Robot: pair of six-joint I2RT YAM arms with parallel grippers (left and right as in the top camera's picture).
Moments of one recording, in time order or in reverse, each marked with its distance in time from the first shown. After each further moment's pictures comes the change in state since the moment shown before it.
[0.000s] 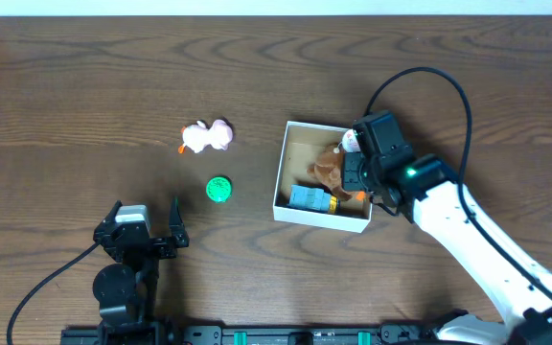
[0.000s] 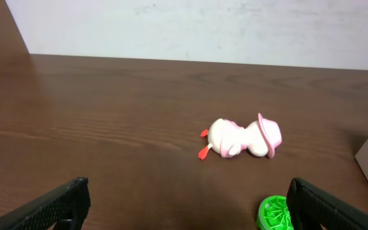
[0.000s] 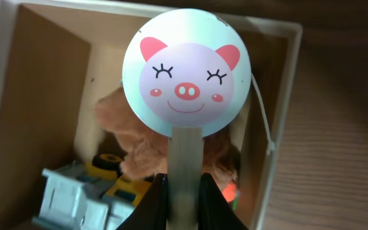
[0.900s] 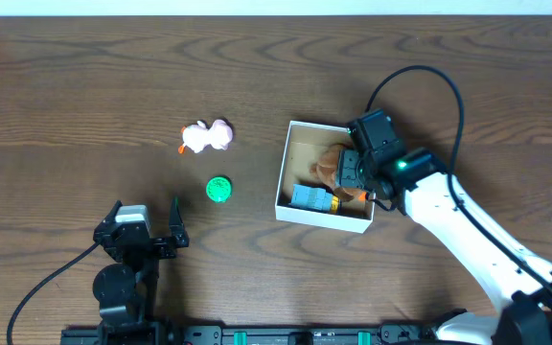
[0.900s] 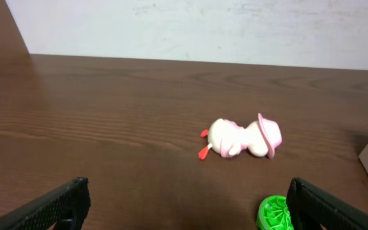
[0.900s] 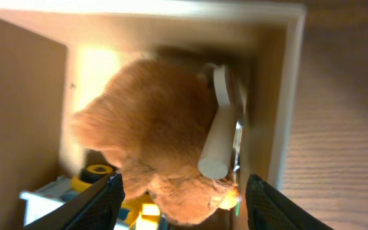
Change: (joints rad) left arm 0.000 0.000 0.000 0.000 0.000 0.000; right arm 0.000 0.040 0.034 -0.025 0.040 0.059
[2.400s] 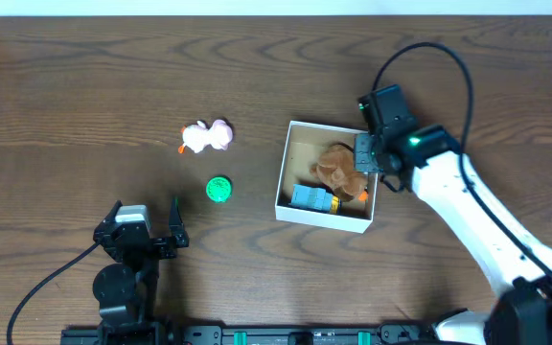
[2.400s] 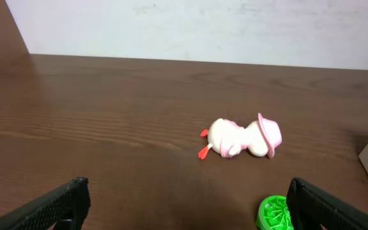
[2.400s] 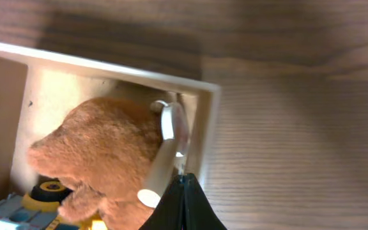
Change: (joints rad) left arm 0.000 0.000 0.000 0.000 0.000 0.000; right arm -0.064 0.080 0.137 -0.113 0.084 -0.186
